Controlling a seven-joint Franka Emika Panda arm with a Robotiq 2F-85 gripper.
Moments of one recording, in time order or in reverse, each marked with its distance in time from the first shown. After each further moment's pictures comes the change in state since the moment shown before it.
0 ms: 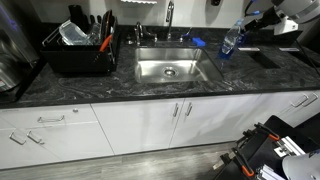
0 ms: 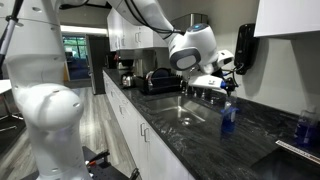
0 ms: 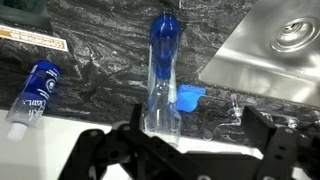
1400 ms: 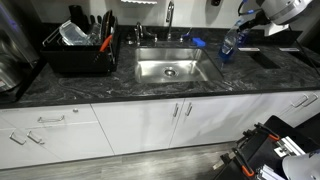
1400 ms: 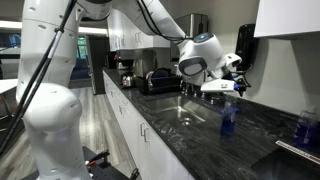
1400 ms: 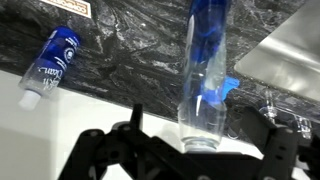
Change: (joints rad) arm -0.044 0.206 0.053 0.182 0.250 0.107 -0.278
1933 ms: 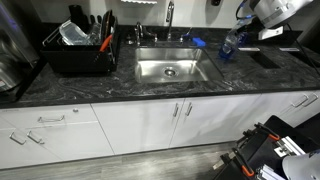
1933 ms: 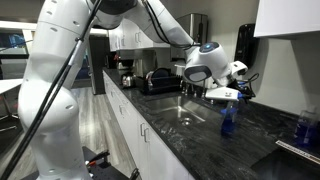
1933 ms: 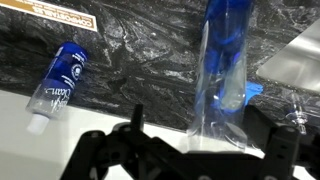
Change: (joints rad) arm -0.075 0.128 0.059 0.101 0.119 0.016 -0.041
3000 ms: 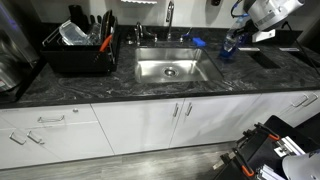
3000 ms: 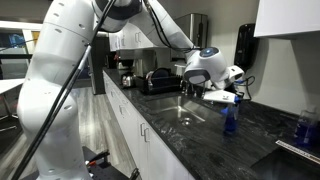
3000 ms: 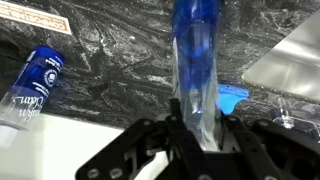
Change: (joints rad) arm -0.023 0.044 0.053 0.034 0.026 -0.015 -0.012
